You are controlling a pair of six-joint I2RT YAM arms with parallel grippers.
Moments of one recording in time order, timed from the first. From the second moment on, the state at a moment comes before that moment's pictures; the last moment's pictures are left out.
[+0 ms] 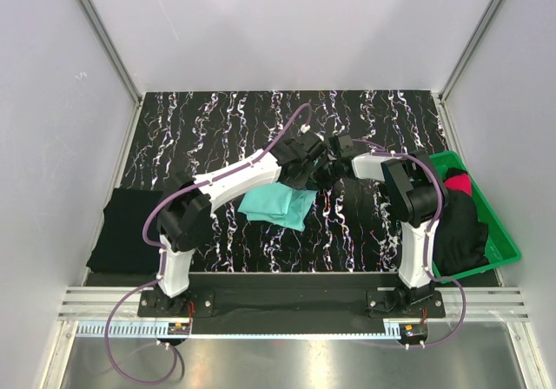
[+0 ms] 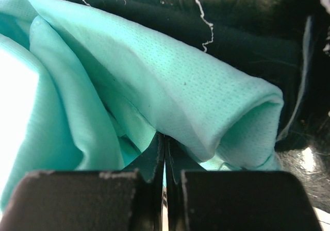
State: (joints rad) left arm -0.86 1.97 1.66 -0.79 -0.25 -0.37; right arm 0.37 2.06 1.18 -0.12 -0.54 1.02
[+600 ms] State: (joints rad) left arm -0.87 1.97 1.66 -0.79 -0.21 -0.42; right arm 0.37 2.02 1.16 -0.15 -0.53 1.01
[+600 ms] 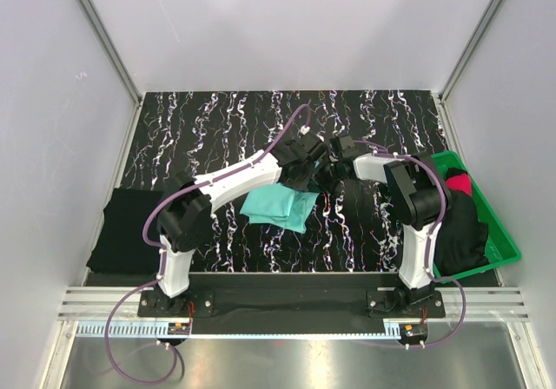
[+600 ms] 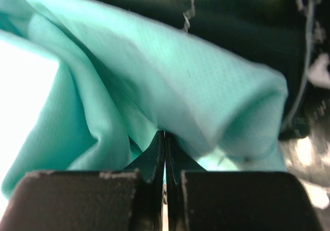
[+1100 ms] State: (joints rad) left arm -0.85 1.97 1.66 -0.79 -0.21 -0.42; right arm 0.37 1.90 1.08 -0.18 -0.54 1.00
